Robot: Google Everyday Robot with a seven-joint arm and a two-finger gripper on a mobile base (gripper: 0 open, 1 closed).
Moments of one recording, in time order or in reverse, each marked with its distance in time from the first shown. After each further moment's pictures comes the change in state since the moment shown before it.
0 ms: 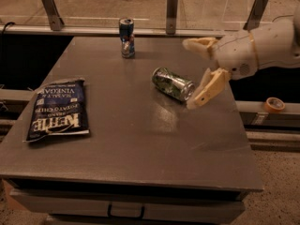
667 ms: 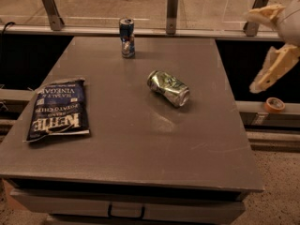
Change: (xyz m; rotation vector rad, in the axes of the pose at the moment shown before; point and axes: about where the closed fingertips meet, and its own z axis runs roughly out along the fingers) arm 0.029 -0.032 -0.138 0.181 0.424 -0.146
